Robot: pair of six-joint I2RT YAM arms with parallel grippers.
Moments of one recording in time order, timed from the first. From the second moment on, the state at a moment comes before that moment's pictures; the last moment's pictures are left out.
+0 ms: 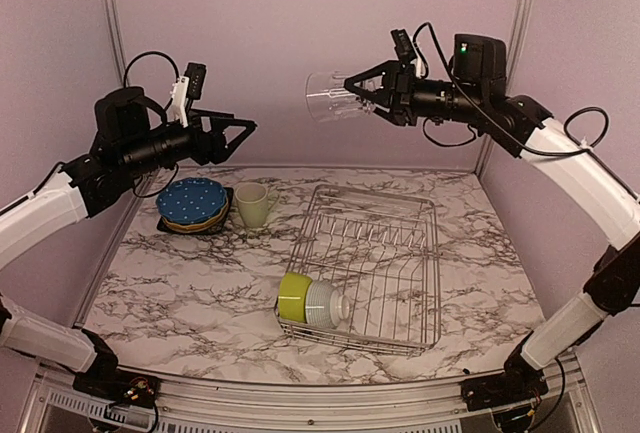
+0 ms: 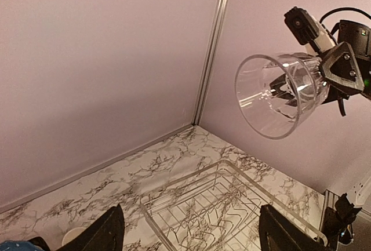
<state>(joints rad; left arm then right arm) -0.58 1.24 1.16 0.05 0.30 -0.19 0.63 1.51 1.71 -0.35 -0.54 0.62</state>
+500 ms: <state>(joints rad) -0.73 1.27 1.30 0.12 0.38 -0.03 0.62 1.60 1.70 -0.01 -0.79 0.82</state>
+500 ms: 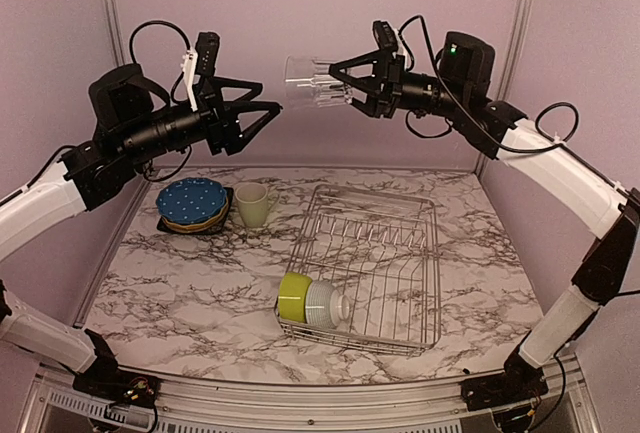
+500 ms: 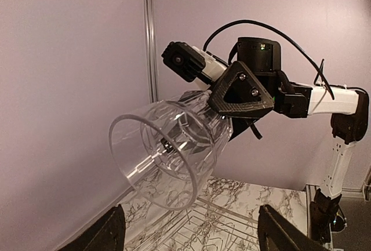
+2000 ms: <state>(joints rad) -0.82 1.35 1.36 0.04 0.41 -0.07 0.56 1.58 1.51 0.18 -0.96 0.91</state>
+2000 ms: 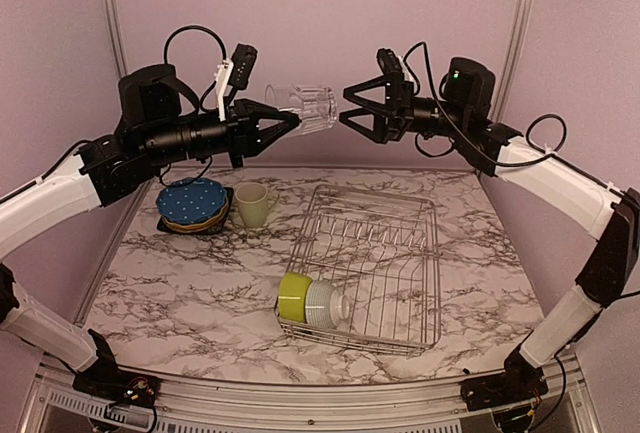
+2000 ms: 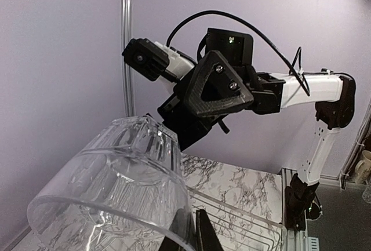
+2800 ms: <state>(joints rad) -0.76 1.53 1.56 -0.81 -0.04 0.09 0.46 1.44 1.38 -0.05 -0.89 0.77</state>
